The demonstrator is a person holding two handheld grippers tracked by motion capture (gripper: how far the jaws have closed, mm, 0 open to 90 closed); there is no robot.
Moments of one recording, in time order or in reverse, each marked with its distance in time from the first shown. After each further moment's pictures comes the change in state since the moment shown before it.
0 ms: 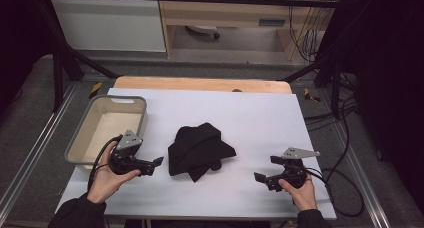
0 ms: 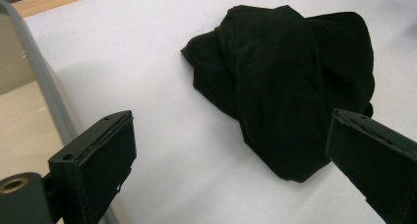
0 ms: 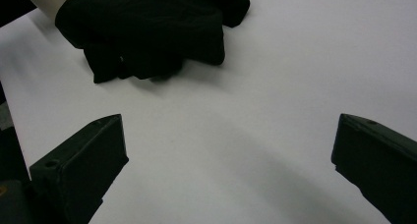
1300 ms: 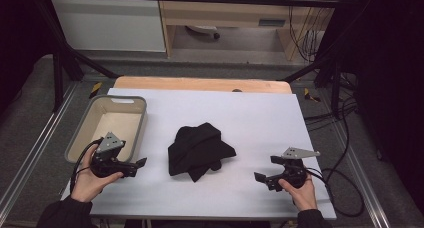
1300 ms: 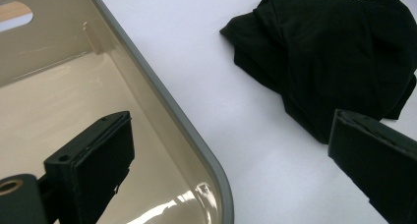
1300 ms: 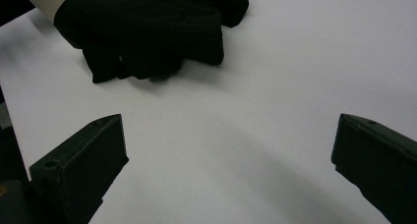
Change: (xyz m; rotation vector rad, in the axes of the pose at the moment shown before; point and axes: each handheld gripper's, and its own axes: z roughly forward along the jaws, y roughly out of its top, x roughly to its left) left arm 0.028 -0.023 -0.020 0.003 0.044 -0.012; right arm 0.000 0.000 0.000 0.001 -0.004 0.000
